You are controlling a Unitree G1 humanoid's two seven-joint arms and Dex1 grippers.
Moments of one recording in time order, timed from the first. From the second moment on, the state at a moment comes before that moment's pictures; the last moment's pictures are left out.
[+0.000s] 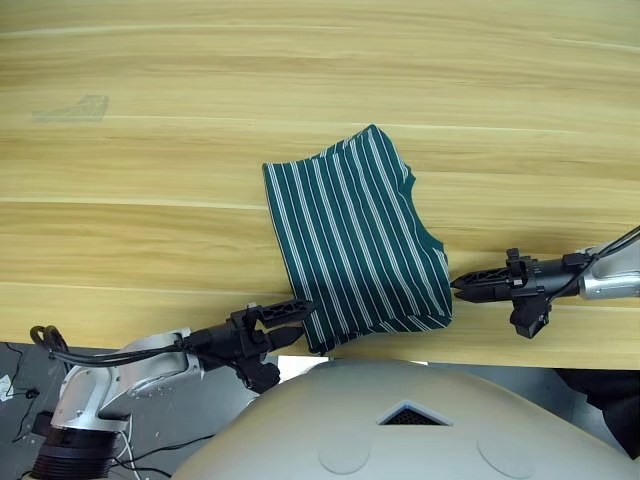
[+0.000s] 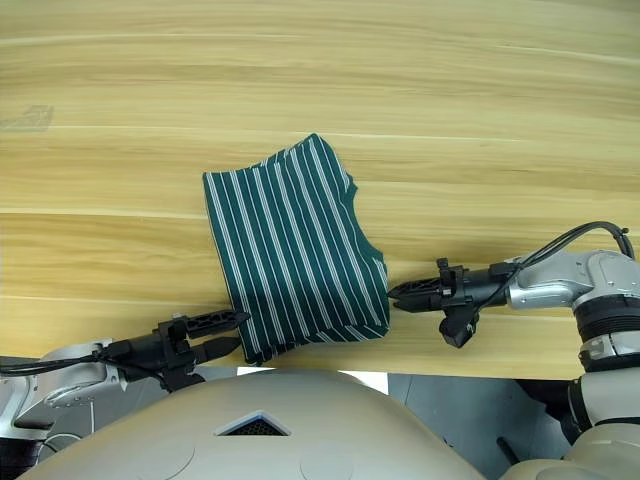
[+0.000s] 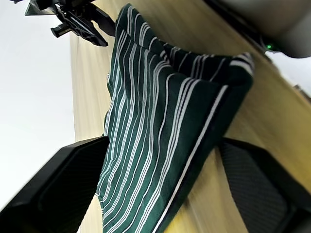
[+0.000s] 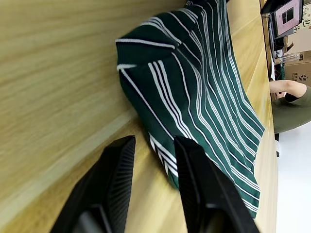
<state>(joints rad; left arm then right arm) 0.60 0.78 -0.02 -0.32 0.80 -1.02 -0.38 -0.18 -0.94 0.39 0.56 -0.80 -1.58 0.31</state>
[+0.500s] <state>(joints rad) 0.53 0.81 -0.13 -0.28 0.81 -0.99 -0.36 -0.15 -0.92 0.50 0.48 -0.67 -1.48 0.35</state>
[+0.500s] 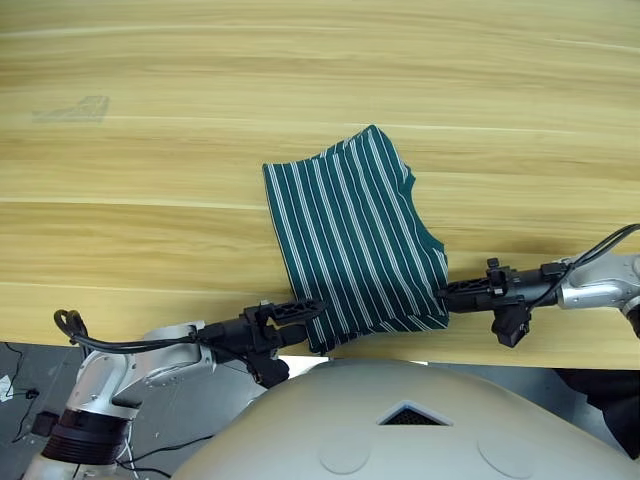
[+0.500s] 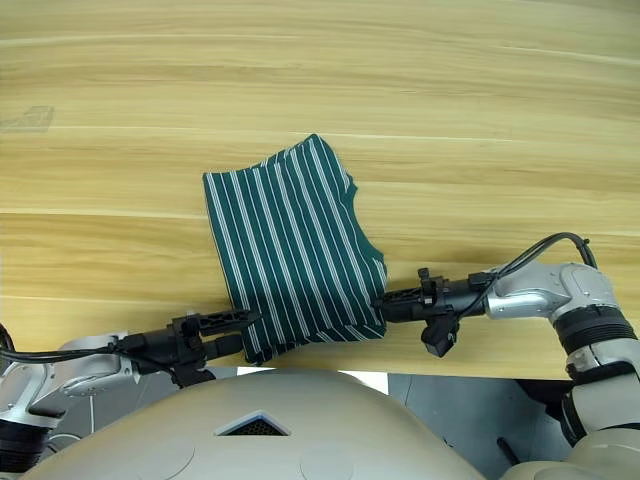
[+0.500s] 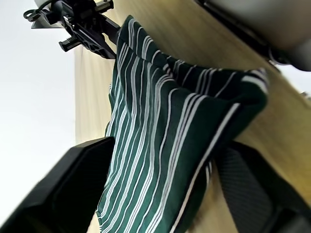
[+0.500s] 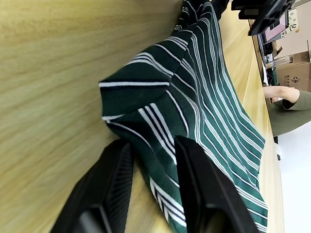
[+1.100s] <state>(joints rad) 0.52 0.86 -0.17 -0.24 0.84 -0.96 -0.33 -0.14 -0.91 0.53 0.47 -0.63 -1.41 0.39</state>
